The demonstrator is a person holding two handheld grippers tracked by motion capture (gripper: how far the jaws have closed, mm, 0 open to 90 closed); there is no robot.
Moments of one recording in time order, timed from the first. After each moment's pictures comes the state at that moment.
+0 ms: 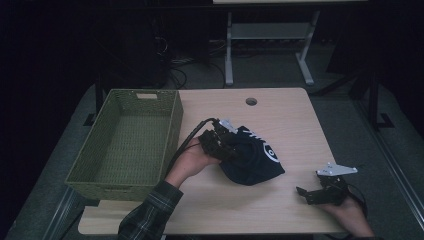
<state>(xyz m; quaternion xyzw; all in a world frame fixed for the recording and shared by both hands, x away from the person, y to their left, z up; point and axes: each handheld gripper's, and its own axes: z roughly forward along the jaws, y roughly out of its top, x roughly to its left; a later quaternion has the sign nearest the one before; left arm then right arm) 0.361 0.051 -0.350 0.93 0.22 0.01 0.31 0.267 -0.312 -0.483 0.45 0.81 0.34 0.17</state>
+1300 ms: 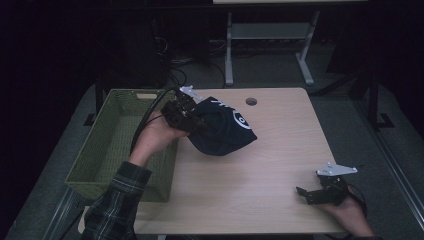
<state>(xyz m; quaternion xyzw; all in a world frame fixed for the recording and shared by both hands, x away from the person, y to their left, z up) 0.380 0.132 -0.269 0.91 0.28 0.08 0.31 0.267 -0.312 -0.483 0.45 0.81 0.34 0.17</state>
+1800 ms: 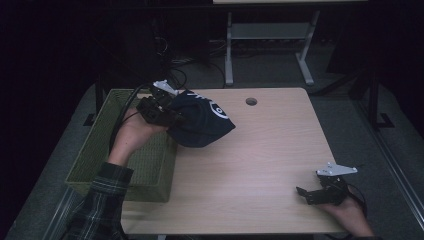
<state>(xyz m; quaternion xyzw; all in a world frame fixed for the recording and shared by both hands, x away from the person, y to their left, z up) 0.382 0.186 -0.260 0.88 0.33 0.13 0.30 0.267 -0.312 -0.483 0.45 0.81 0.34 0.17</state>
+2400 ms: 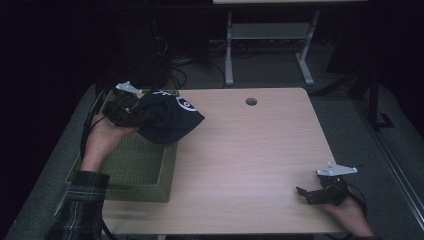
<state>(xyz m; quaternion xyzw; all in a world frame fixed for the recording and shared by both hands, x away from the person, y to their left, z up) 0.374 0.258 -0.265 0.85 0.41 0.17 0.30 0.267 -0.312 -0.483 0.45 0.81 0.34 0.17</state>
